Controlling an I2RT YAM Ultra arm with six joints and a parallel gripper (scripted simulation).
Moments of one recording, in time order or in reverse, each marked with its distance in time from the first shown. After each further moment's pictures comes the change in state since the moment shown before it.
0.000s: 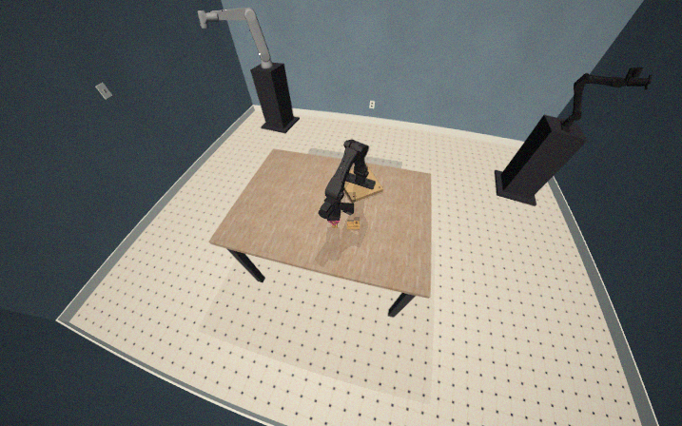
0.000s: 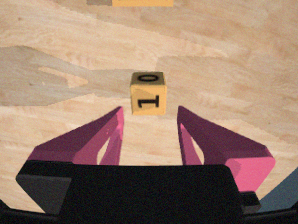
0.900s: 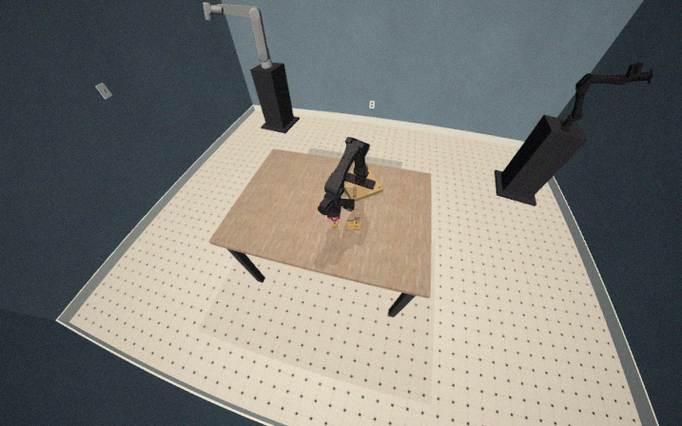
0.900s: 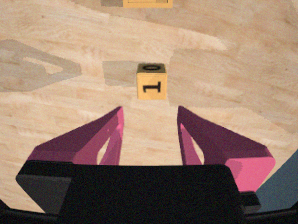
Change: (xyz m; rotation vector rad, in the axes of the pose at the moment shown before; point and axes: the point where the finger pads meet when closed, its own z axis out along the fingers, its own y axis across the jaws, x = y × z) arm -0.002 0.002 -0.030 -0.013 -0.006 0.002
